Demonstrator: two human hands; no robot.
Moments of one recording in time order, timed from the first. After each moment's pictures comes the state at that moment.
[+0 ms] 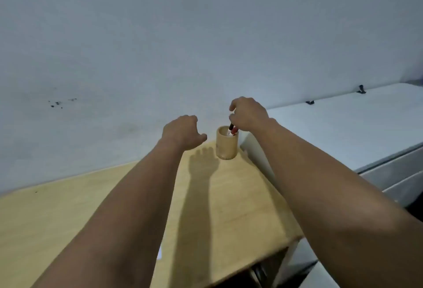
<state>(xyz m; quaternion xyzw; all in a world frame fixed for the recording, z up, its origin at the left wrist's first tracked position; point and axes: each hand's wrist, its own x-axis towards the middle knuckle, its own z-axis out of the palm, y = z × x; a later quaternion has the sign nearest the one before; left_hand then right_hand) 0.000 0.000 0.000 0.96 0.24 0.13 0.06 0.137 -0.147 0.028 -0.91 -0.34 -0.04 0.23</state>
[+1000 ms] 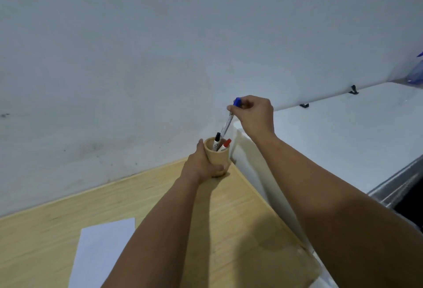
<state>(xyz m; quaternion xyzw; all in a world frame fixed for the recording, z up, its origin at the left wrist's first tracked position) 0.101 -0.005 -0.106 0.88 0.23 0.08 0.41 0.200 -0.139 0.002 -0.78 -0.21 -0.10 0.58</state>
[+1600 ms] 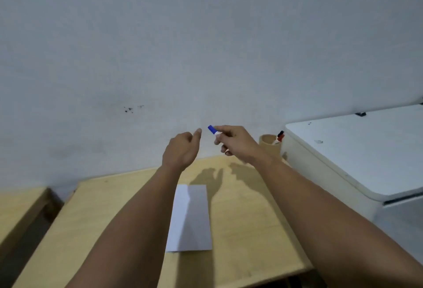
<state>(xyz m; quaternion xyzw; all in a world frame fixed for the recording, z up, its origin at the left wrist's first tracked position) -0.130 0.055 -0.014 0.82 0.37 0.27 0.34 0.012 -0.071 -0.012 -0.70 -0.40 0.22 0.55</state>
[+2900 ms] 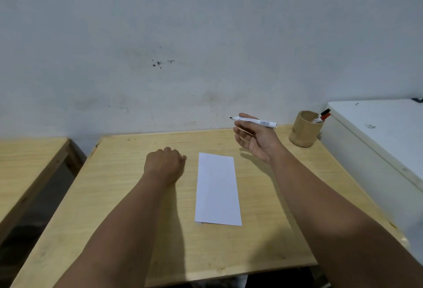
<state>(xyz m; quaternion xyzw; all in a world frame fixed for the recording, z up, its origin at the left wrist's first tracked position) -0.235 0.141 -0.157 0.91 0.41 0.02 -0.07 -0.008 -0.021 -0.087 -0.47 -0.13 0.45 0.75</state>
